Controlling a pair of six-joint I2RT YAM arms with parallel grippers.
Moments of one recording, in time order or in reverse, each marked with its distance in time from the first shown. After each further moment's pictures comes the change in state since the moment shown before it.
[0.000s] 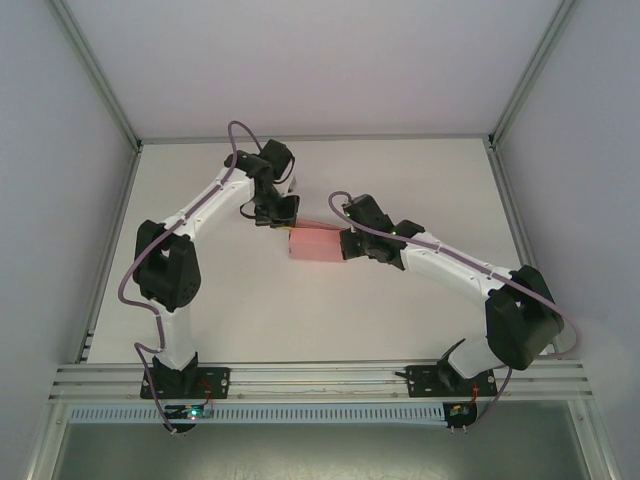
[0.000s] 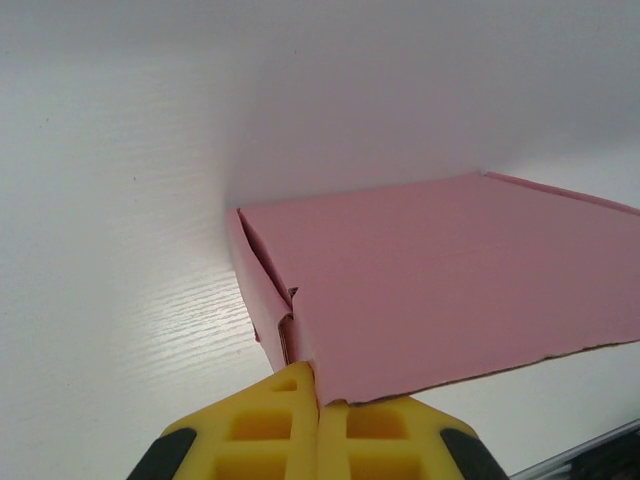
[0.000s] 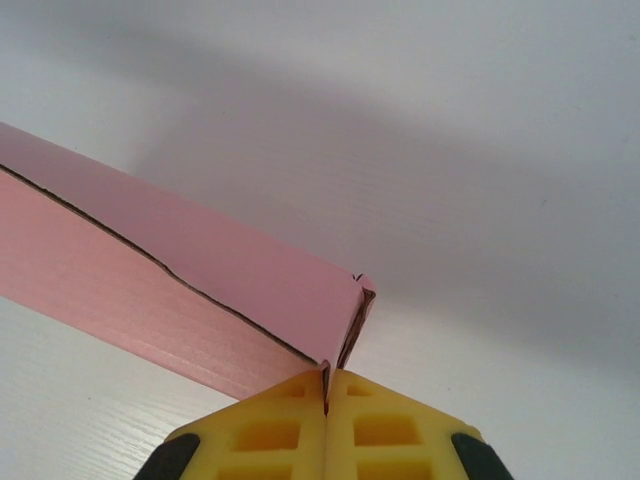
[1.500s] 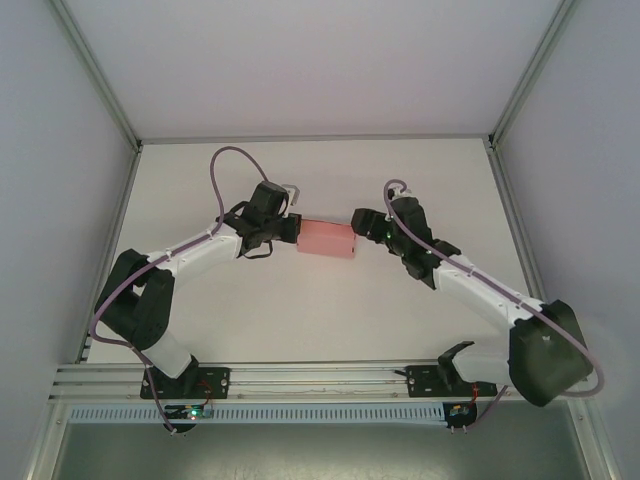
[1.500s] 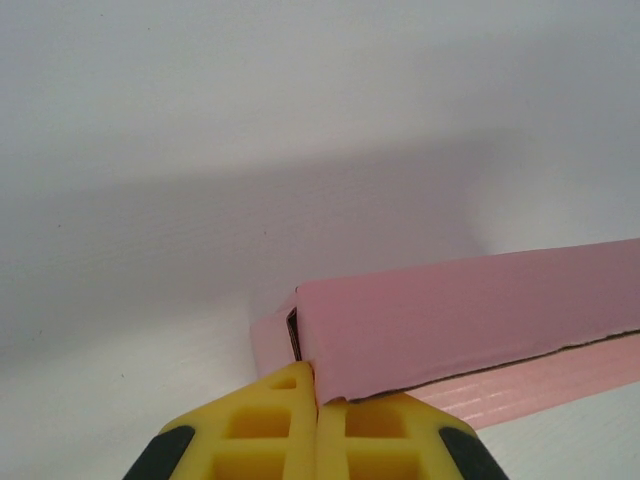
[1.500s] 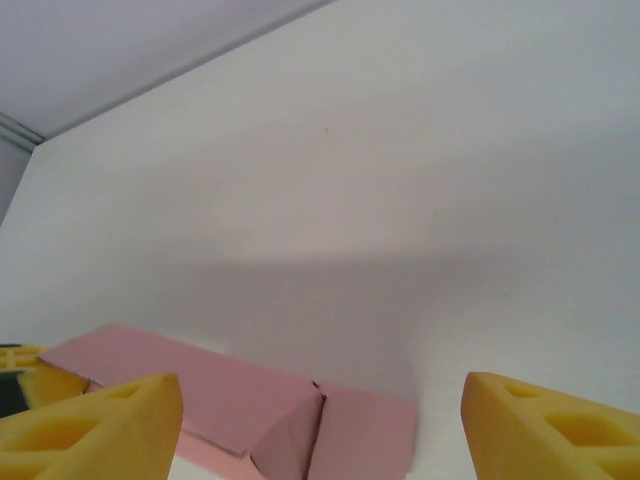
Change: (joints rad) left arm -0.089 -0.305 -0.676 0.901 -0.192 0.069; right arm -0.186 -0.192 -0.252 0.429 -0.098 0.283
